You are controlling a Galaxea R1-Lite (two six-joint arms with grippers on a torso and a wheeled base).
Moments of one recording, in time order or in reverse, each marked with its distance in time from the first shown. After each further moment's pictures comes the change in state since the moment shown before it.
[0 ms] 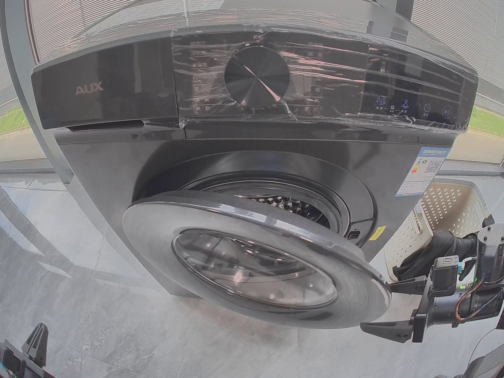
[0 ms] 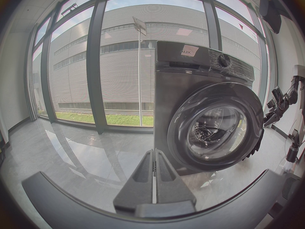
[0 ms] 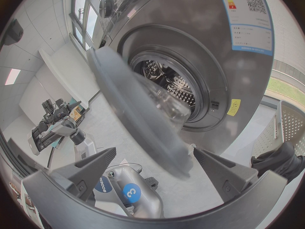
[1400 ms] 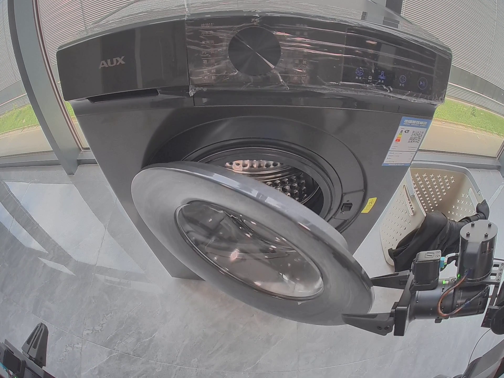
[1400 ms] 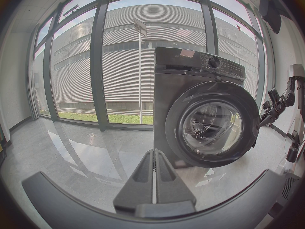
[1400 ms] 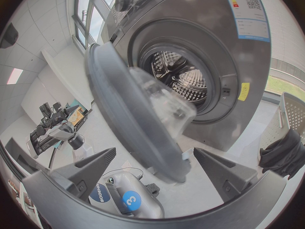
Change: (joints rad) left arm 0.000 0.000 0.000 0.000 0.000 0.000; right arm 0.026 0.137 -0.012 -0.162 -0.005 0.029
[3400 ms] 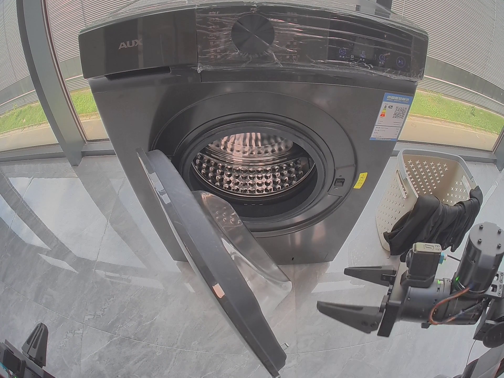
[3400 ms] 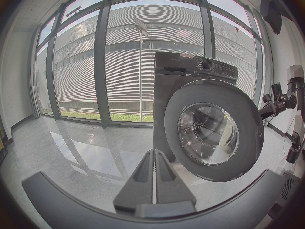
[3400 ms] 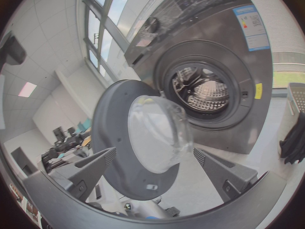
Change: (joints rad) left arm 0.000 0.000 0.000 0.001 0.003 -0.006; right arm 0.194 0.044 0.019 -0.326 -0.094 0.218
